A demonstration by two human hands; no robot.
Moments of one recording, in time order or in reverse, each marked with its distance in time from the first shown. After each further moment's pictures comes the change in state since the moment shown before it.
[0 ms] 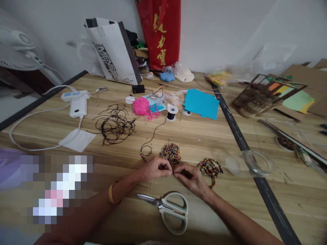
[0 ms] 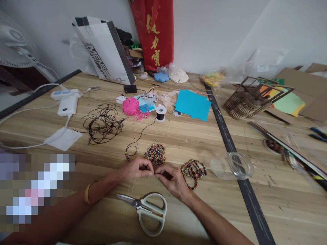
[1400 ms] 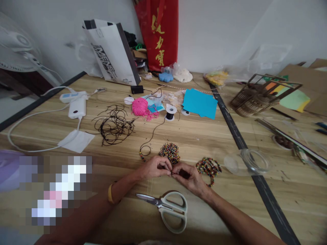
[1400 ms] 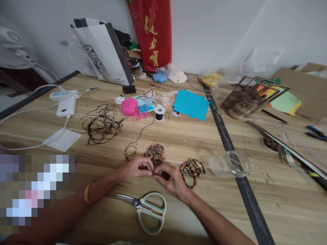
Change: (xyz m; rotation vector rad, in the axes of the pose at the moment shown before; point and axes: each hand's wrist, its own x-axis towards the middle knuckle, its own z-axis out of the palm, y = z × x) left_hand 0.002 -0.009 0.000 -0.118 -0.030 -0.011; right_hand 0.001 0.001 0.000 -0.035 -0.045 -0.005
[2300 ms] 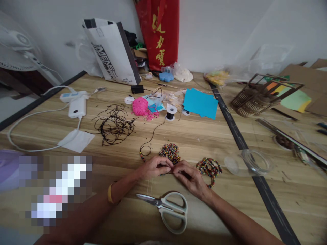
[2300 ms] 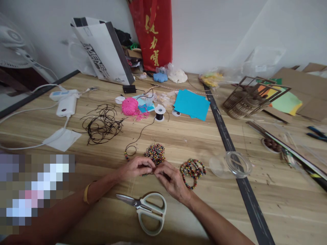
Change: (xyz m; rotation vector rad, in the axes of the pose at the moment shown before) left_hand -0.004 0.012 -0.001 0.017 -0.003 -0.027; right_hand 0.000 -0.010 -0.005 -0.088 0.025 -0.194
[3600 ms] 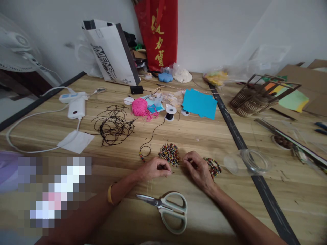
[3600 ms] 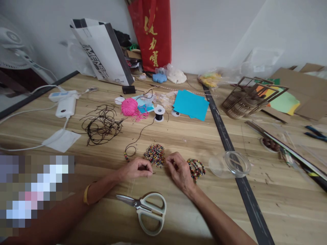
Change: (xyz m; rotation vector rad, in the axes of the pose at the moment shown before) left_hand 0.003 -0.006 0.001 0.048 -0.003 0.071; right_hand 0.006 0.014 -0.019 -0.234 0.255 0.106
